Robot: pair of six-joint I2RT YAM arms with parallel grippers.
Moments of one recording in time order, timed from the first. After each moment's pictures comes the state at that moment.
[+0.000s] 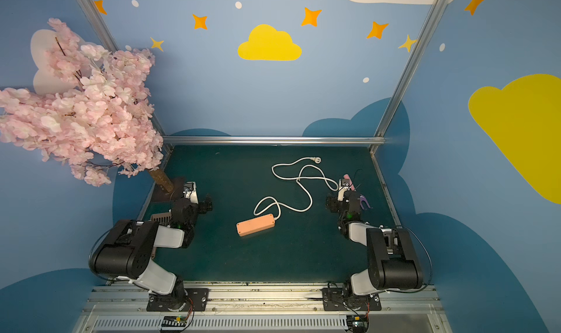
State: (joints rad) left arm -0.05 1.59 0.33 0.94 -0.19 -0.01; right arm 0.07 1.47 0.46 0.53 0.05 -0.02
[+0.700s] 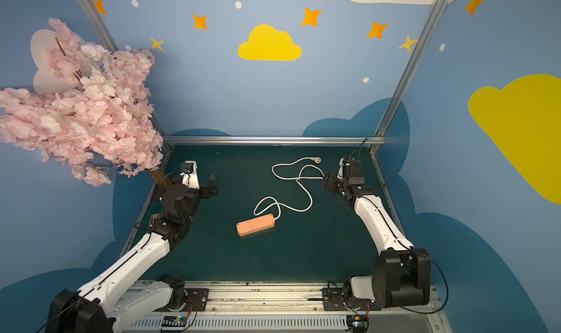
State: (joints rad) left arm -0.32 1.00 0.68 0.15 -0.27 -0.08; right arm 0.14 1.38 1.04 -0.49 -0.18 0.39
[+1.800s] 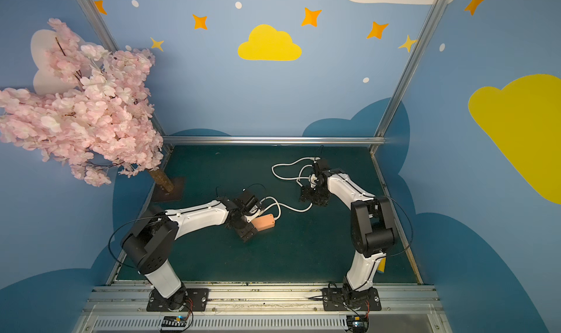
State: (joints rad) left arm -0.69 1.75 1.04 -0.65 -0.06 0.18; right arm 0.30 1.80 1.29 -0.80 -0.28 0.31
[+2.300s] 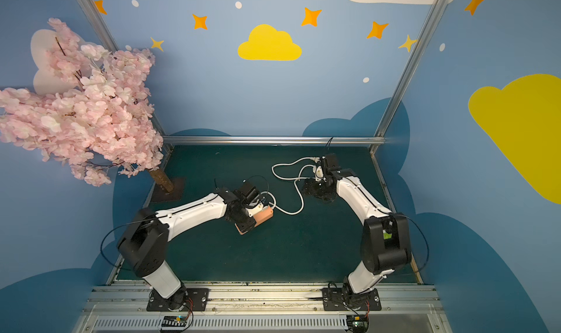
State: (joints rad) left arm -0.68 1.63 1.23 -0.85 0.03 0.27; right arm 0.29 1.54 1.23 -0.70 -0.33 0.31
